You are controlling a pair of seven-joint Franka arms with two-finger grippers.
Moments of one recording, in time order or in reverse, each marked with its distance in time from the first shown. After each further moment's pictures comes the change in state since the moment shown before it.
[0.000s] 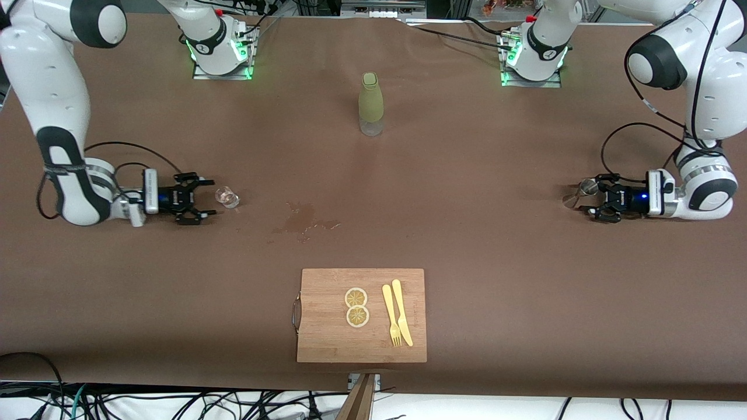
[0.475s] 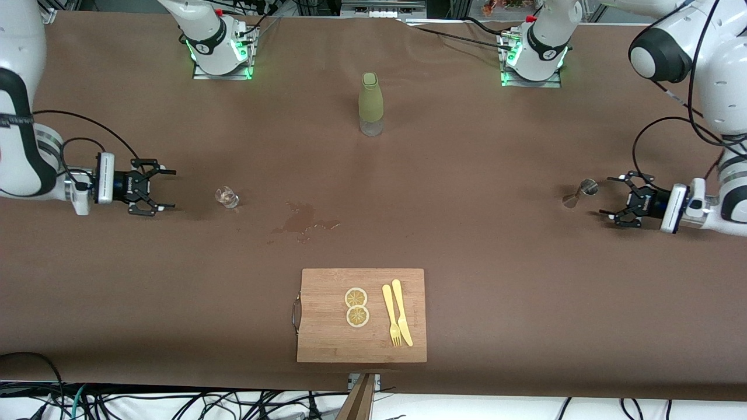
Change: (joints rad) left arm -0.029 -0.081 0.009 0.173 0.250 0.001 -0.547; right arm 0.014 -0.303 -0.049 -0.123 -0.144 0.089 0.344
